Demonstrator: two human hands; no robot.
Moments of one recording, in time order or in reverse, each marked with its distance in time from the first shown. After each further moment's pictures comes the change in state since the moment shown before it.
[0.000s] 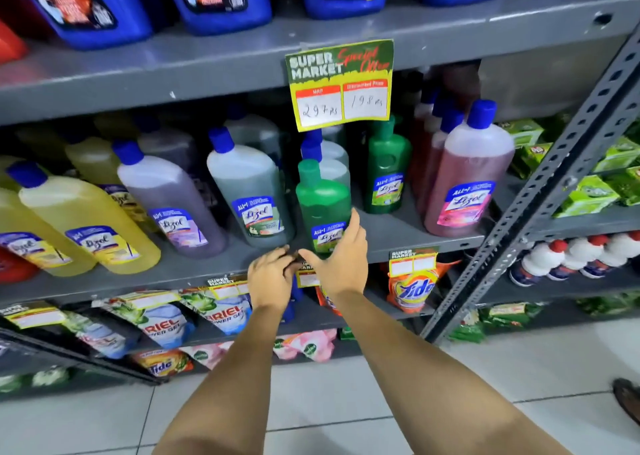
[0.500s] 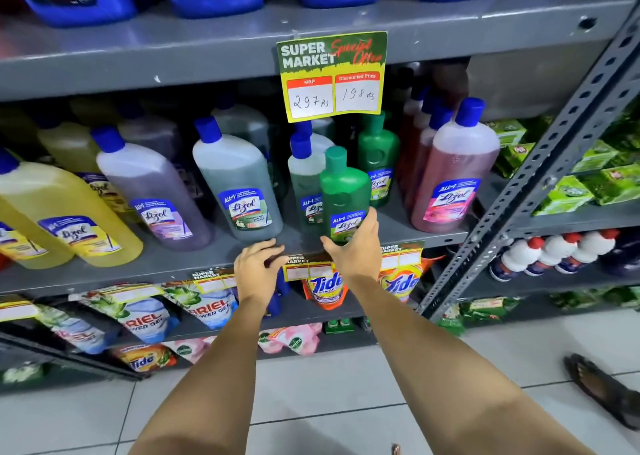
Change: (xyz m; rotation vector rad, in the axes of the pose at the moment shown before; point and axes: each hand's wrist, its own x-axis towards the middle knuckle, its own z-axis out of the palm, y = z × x) left_hand 0.002 -0.002 0.005 -0.278 0.069 -0.092; right_hand 0.023 0.028 -0.028 0.039 0.056 0.099
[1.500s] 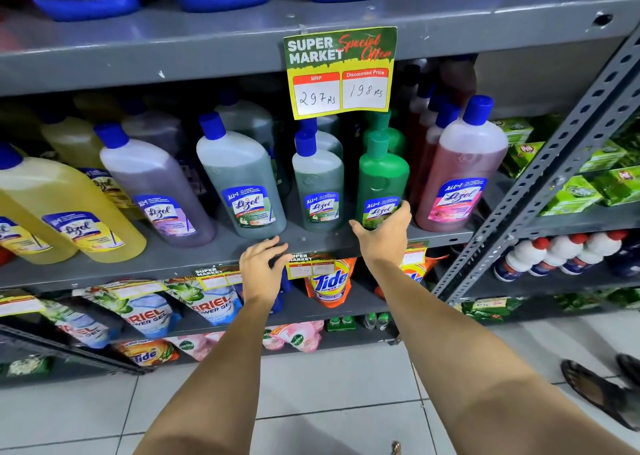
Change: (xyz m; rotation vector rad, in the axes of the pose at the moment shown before) left_hand -0.005 0.001 0.003 -0.040 -0.003 -0.015; right_hand 0.035 0.016 -0.015 0.097 0.139 0.125
